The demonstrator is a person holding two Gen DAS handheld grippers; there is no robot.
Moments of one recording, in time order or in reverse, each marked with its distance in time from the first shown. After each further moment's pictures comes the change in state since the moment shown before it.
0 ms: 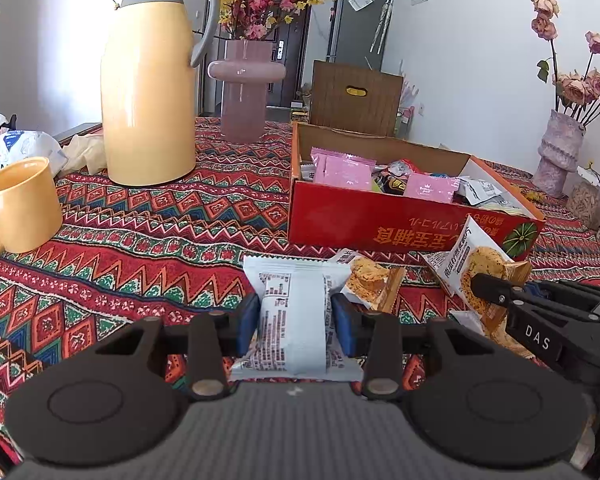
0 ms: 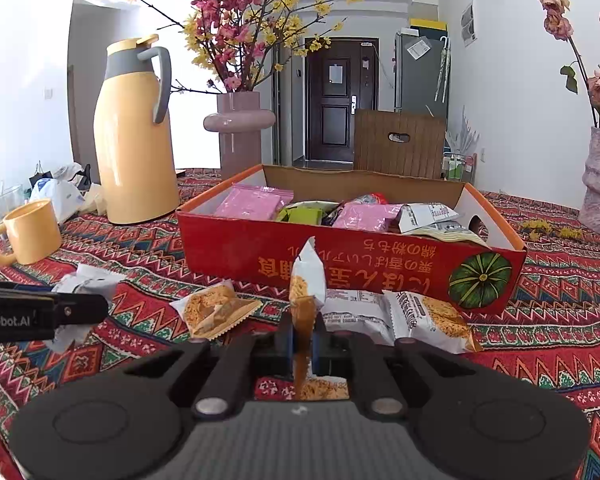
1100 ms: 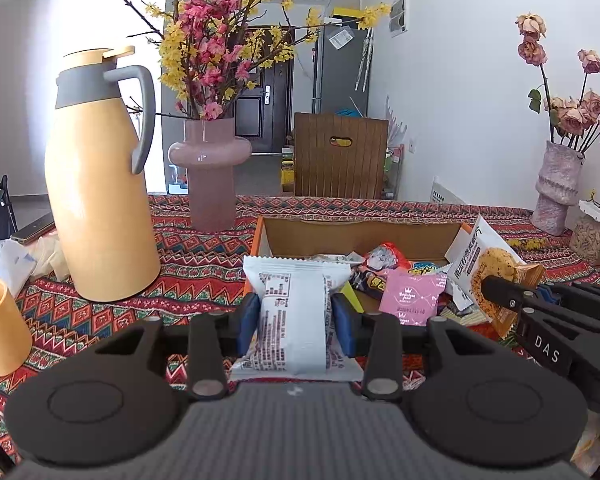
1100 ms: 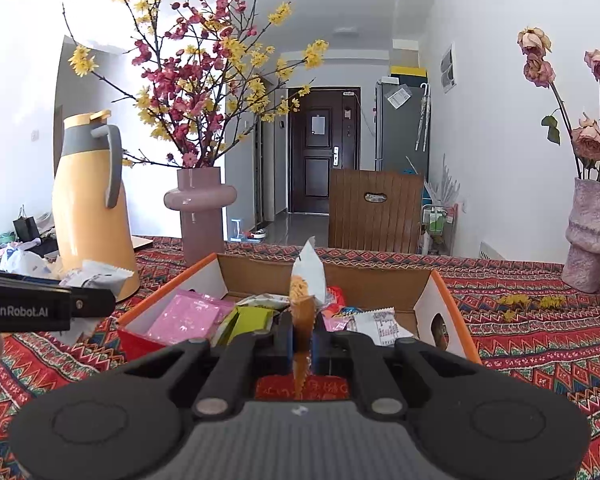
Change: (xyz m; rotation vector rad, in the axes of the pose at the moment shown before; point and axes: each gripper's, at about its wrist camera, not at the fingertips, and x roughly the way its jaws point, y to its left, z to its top) left arm 0.034 -0.050 0.088 0.081 -0.137 0.009; right arm 0.024 -0.051 0.072 0.003 -0.163 -0.054
